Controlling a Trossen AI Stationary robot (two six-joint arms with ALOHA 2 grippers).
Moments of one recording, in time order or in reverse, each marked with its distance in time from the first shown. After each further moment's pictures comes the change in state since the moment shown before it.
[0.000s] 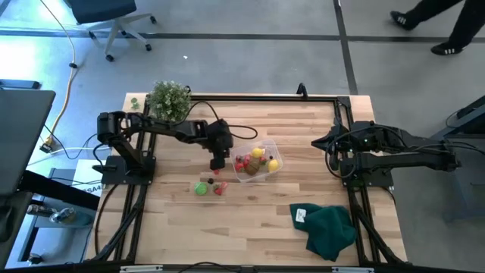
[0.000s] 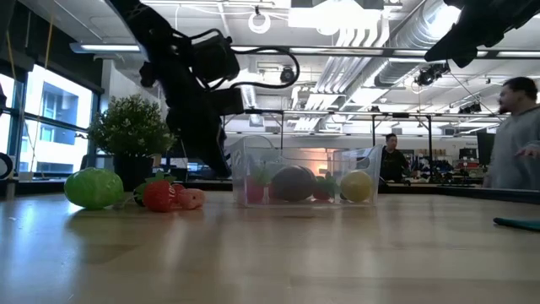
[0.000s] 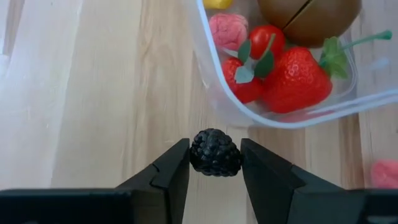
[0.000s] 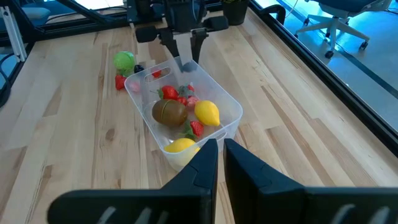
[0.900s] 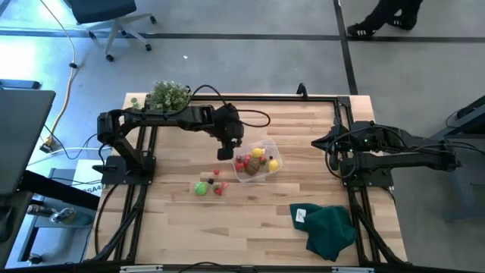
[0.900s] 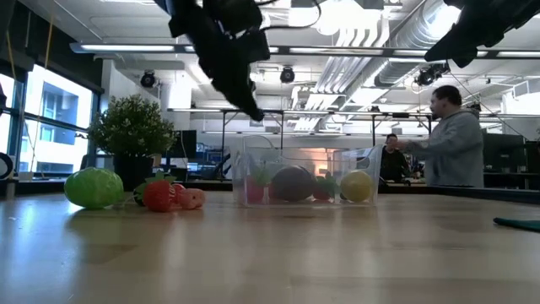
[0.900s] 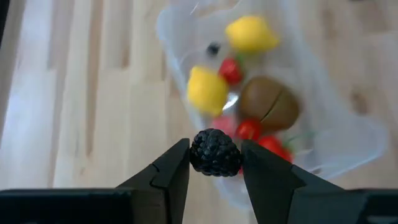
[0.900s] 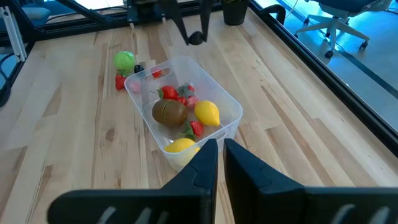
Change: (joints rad) left arm -0.012 0.000 0.364 -0.286 0.002 0.121; right arm 0.000 0.000 0.000 0.000 0.000 0.000
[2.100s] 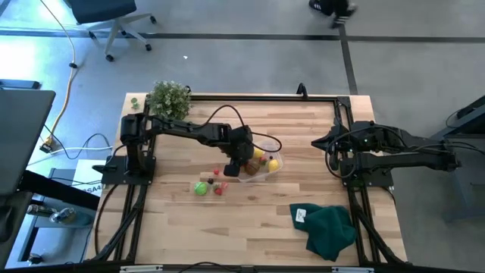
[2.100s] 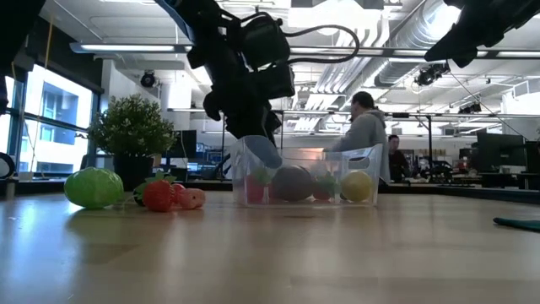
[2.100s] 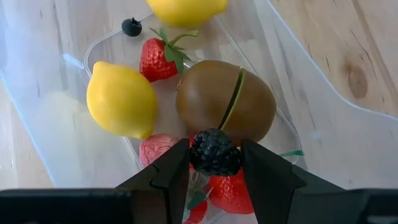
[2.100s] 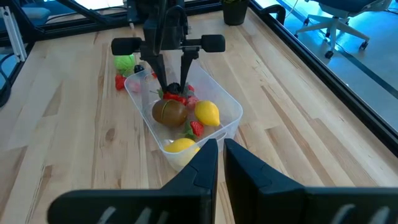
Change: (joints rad) left arm -0.108 0.232 0.016 0.106 0.050 0.058; right arm 0.000 0.000 0.000 0.000 0.000 0.000
